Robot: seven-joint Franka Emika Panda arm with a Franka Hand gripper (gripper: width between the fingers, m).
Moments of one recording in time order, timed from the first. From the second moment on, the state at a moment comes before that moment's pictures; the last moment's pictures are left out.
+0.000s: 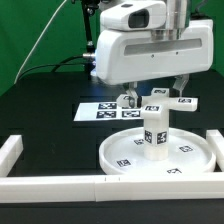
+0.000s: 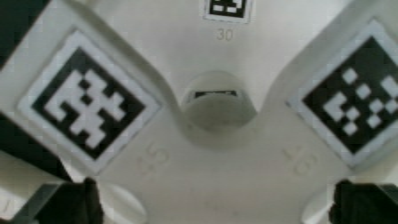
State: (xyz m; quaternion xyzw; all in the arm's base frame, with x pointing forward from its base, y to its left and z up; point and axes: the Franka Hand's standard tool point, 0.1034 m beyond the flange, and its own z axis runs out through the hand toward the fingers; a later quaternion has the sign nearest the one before) arm 0.562 0.039 0.099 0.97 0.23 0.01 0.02
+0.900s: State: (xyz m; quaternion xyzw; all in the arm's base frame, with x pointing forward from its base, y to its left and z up) arm 0.563 0.041 0.098 1.00 -0.01 0.02 0.02
